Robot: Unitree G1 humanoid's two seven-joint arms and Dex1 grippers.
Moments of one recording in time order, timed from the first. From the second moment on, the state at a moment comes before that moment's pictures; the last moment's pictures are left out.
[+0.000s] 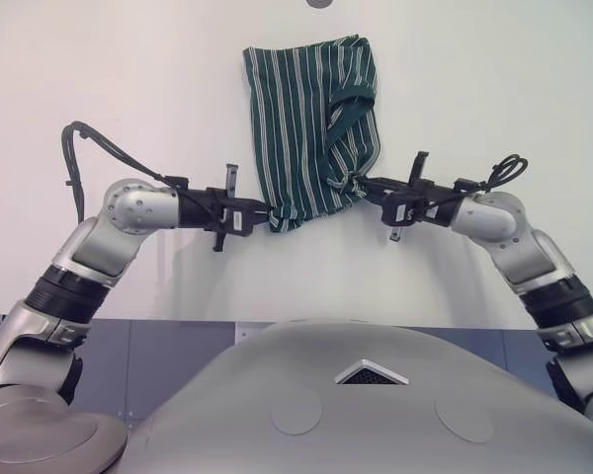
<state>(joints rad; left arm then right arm) -0.06 0.86 -0.41 -0.14 -0.21 -0.11 -1.06 0.01 -0.74 0.41 -0.13 0.04 -0.22 0.75</state>
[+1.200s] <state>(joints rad) -0.46 0.40 -0.14 0.16 -0.28 0.40 -0.66 -0.63 -0.16 0.21 0.60 0.20 0.18 0.81</state>
